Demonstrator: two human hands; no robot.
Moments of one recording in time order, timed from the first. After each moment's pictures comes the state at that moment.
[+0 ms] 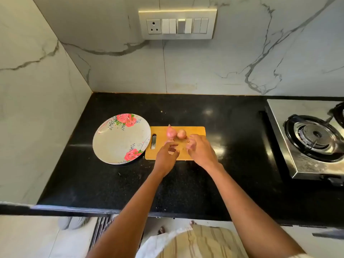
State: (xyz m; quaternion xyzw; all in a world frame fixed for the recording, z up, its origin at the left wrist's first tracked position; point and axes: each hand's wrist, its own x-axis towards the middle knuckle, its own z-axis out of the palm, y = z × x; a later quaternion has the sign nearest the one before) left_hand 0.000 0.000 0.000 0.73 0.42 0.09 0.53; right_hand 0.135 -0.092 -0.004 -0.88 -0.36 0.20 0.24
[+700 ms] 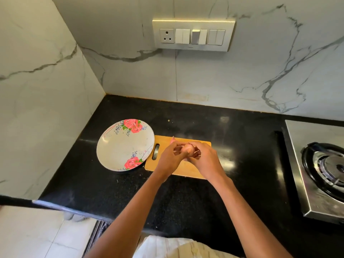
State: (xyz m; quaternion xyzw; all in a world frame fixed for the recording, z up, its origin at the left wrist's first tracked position) left_hand 0.042 0.010 0.038 0.70 0.40 0.14 0.57; right_hand 0.166 -0.081 0.025 -0.78 -0.44 0.22 0.38
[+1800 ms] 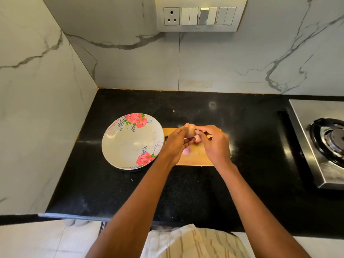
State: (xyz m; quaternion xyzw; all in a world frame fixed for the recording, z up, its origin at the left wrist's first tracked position) left_hand 0.027 0.064 0.039 0.51 0.40 0.11 0.75; right_hand 0.124 -0.049 0.024 -0.80 -0.40 0.02 0.45
